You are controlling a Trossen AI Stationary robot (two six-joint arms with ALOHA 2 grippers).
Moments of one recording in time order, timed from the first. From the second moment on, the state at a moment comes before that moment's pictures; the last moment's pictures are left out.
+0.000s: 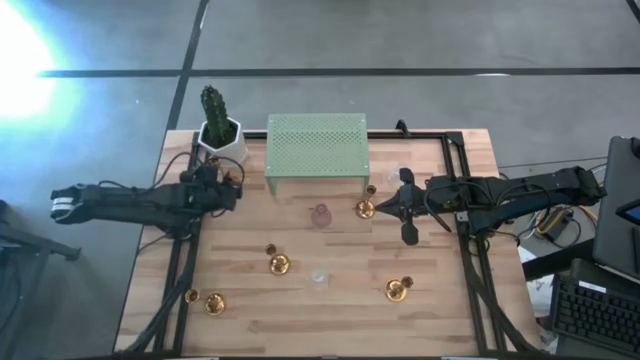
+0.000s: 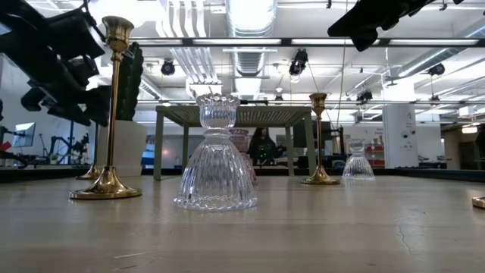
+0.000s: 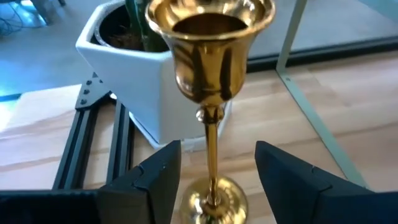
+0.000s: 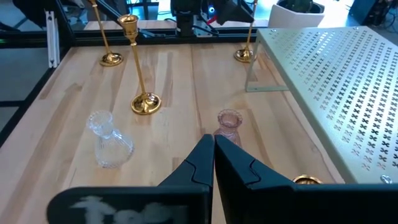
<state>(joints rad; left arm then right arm) 0.13 0.70 0.38 -0.74 -1.00 -1.00 0.09 0.93 0.73 -0.24 0.13 0.09</state>
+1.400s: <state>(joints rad) 0.12 0.66 0.80 -0.51 -0.90 -0.33 0.09 0.93 0.73 -0.28 0.13 0.10</state>
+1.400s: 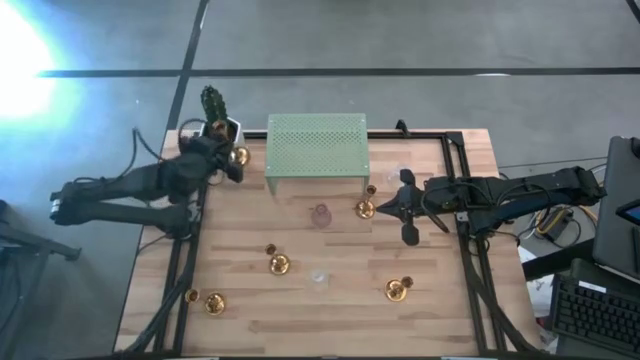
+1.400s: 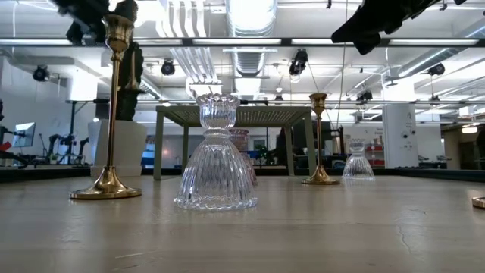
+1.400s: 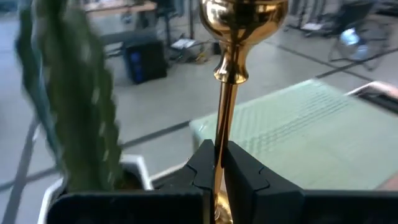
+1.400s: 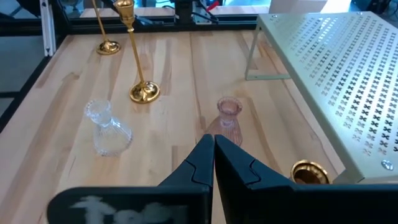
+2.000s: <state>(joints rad) 0.25 0.92 1.08 -0.47 -0.53 -0.10 0.09 0.93 0.73 -0.28 0.13 0.16</state>
